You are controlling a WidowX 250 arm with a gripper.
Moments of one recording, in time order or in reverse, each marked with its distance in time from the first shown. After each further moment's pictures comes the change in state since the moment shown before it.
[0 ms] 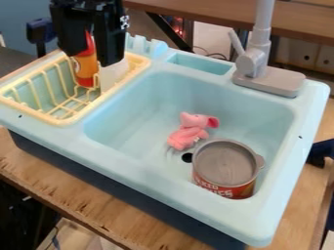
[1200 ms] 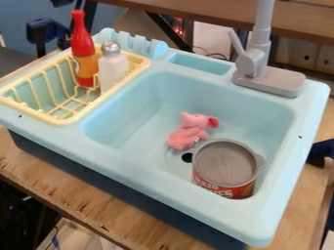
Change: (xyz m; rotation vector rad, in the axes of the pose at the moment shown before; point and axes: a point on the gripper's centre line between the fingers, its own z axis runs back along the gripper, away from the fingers) arm 0.031 0.099 0.042 0.190 -0.067 -0.018
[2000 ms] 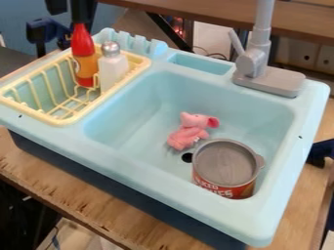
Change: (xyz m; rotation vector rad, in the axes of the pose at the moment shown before) arm 0.035 0.006 -0.037 -0.064 0.090 -0.024
